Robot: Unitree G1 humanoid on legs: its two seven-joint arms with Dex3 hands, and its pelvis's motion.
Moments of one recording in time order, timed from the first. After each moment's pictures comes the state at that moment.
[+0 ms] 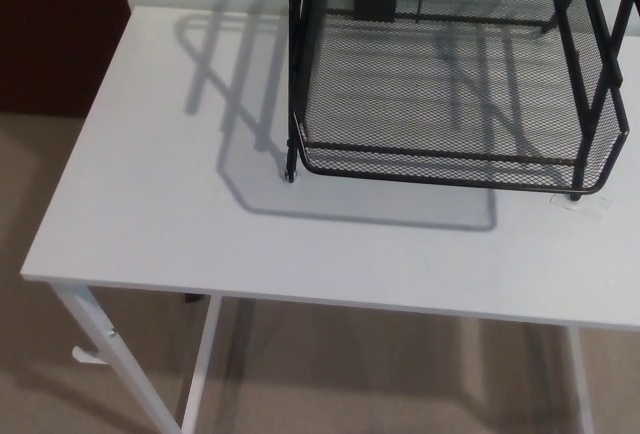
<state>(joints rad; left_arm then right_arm) 0.30 0.38 0.09 1.17 0.04 -0.53 -0.26 0.37 -0.32 -0.01 0.74 -0.07 -0.26 0.14</state>
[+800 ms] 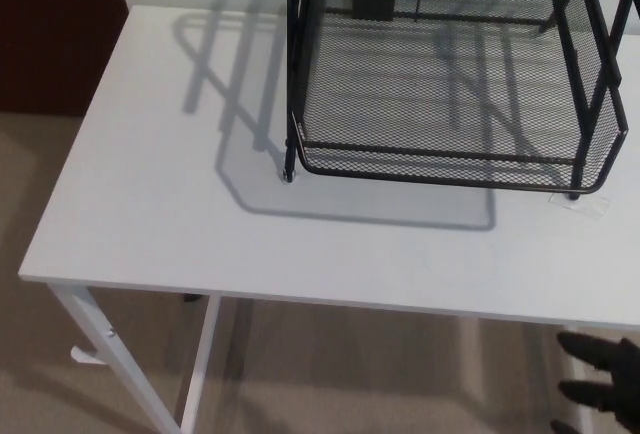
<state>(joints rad) 0.28 0.36 0.09 1.14 0.04 -0.53 -0.26 0.50 -0.28 -0.07 -0.11 -0.07 -0.24 0.13</state>
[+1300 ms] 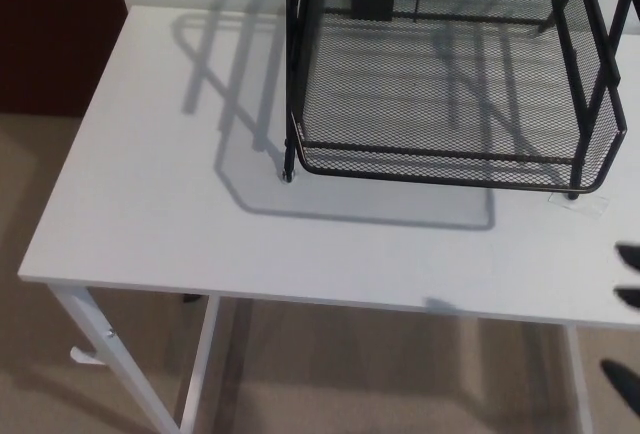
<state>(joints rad) 0.27 0.36 0.09 1.14 0.04 -0.53 -0.26 0.56 -0.29 -0.21 -0.57 -0.07 -0.24 0.13</state>
